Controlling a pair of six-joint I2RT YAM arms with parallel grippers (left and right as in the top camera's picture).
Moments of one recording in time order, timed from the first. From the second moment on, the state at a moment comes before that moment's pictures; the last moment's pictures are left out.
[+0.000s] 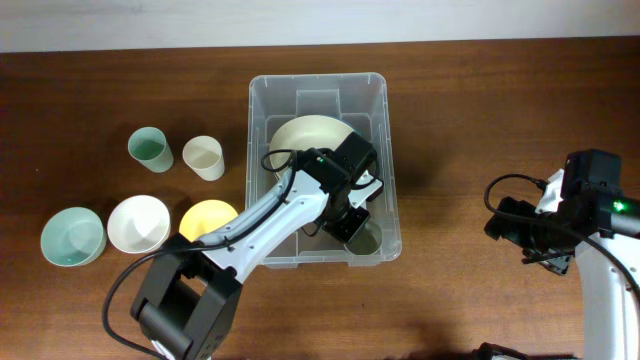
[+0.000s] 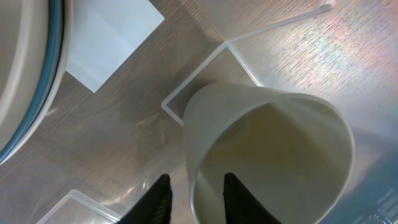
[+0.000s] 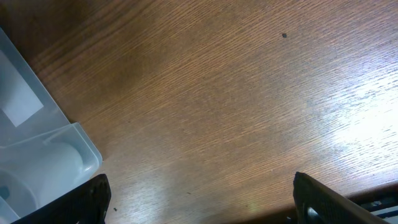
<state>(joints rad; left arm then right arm) -0.71 1.89 1.46 -1.00 0.21 0.00 -0.32 1.23 1.10 -1.27 -0.15 0.23</state>
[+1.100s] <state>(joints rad) 0.30 1.88 2.05 -1.31 -0.01 -0.07 -0.32 1.23 1.10 -1.27 -0.15 0.22</state>
